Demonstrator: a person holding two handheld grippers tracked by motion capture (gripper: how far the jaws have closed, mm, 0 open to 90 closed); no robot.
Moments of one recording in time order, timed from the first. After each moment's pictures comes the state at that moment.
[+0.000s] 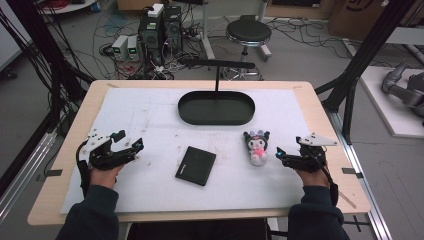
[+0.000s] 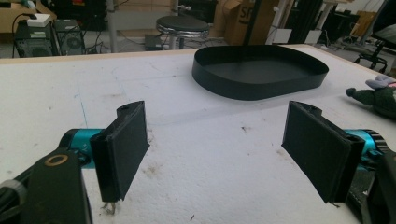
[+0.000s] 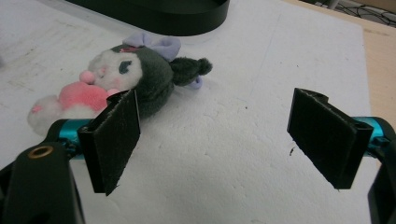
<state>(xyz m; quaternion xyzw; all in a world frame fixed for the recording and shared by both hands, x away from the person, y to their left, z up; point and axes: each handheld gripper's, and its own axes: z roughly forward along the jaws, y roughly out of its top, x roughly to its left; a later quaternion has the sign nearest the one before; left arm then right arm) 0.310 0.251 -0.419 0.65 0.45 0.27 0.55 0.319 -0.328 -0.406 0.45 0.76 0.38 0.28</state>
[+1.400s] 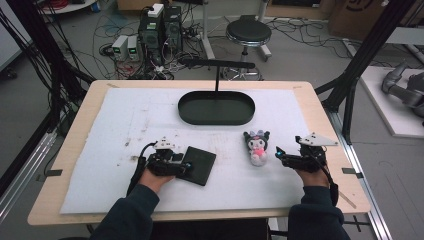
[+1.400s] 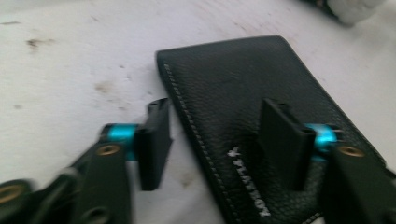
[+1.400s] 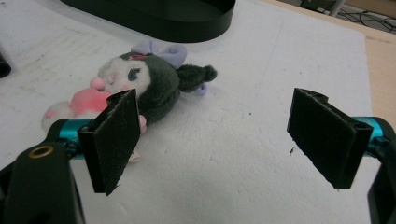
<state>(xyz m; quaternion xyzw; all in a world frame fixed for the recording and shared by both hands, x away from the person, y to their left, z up) 0.328 0.120 -0.449 0.80 0.41 0.06 0.44 0.317 -0.326 -0.403 0.44 0.76 0.38 0.28</state>
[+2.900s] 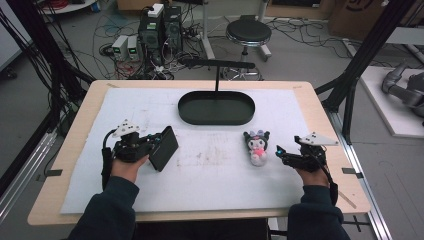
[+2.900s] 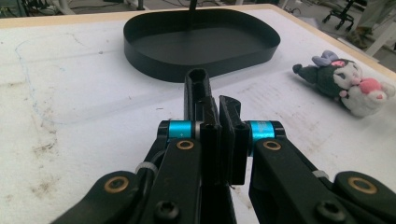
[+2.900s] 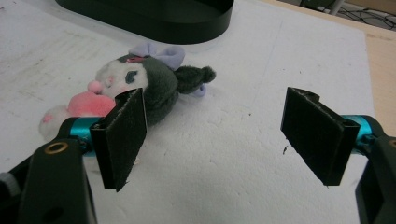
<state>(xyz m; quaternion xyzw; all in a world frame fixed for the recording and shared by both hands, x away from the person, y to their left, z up) 0.321 0.182 -0.384 0.72 0.44 0.17 0.51 0.319 -0.327 -0.404 0.45 0.75 0.39 0.28</state>
